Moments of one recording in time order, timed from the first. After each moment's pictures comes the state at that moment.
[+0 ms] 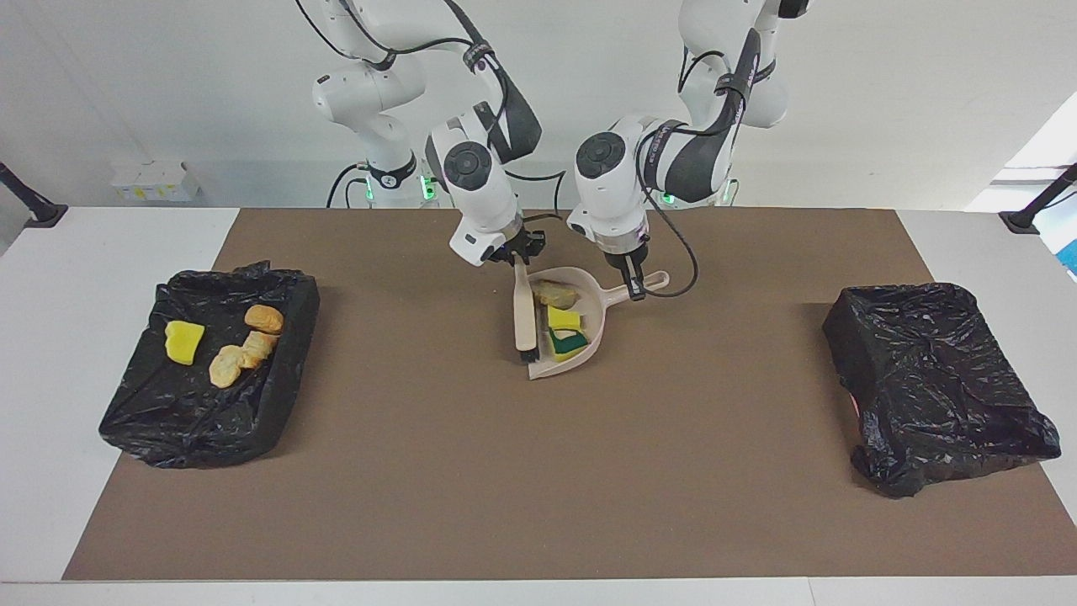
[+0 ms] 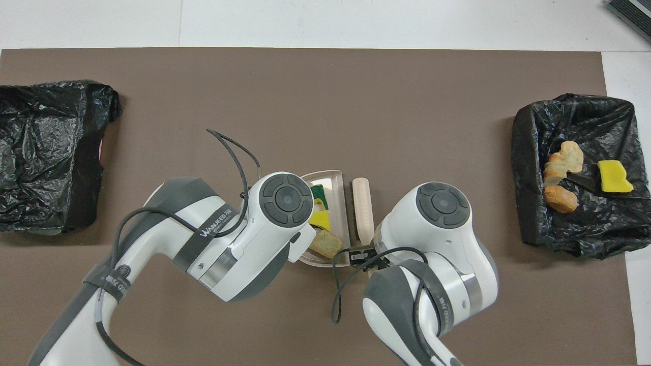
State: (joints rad) left arm -0.65 0.17 -0.02 -1.91 0.23 1.87 0.78; right arm 0.49 0.01 0.01 -2.15 0.22 1.92 0.32
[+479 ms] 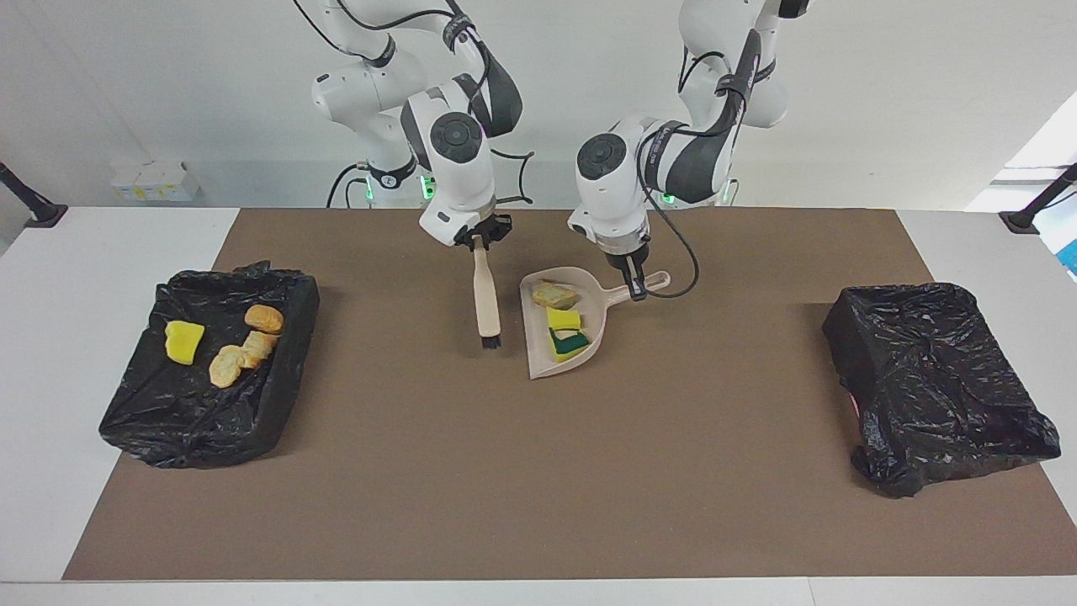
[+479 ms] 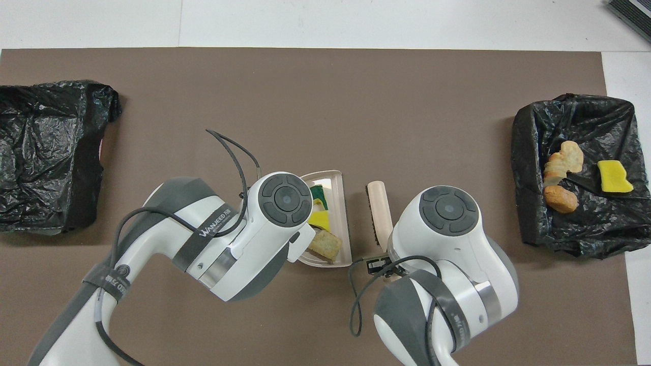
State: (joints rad) left arm -0.64 0.17 -0.02 -1.92 0.23 1.87 0.79; right arm 0.51 -0.06 0.02 -2.15 0.12 1.85 0.40
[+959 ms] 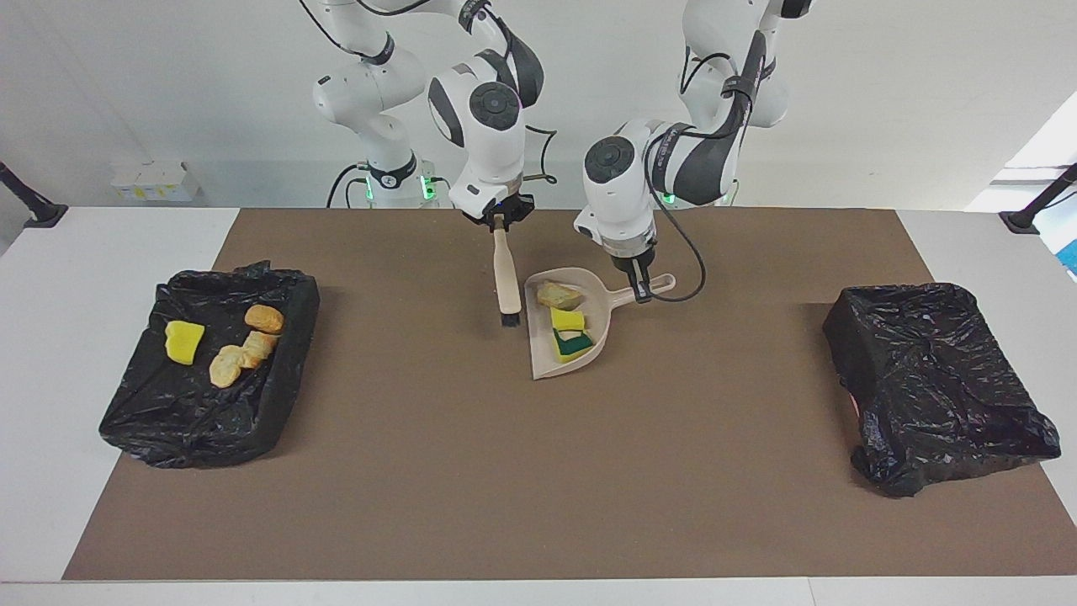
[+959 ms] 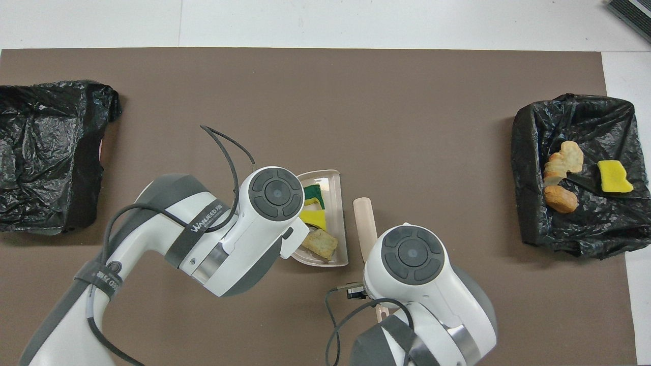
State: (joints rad) left arm -0.62 0.17 -0.02 -1.92 0.23 1.88 0.83; right arm 0.59 -0.09 0.03 -2.18 0.13 1.85 0.46
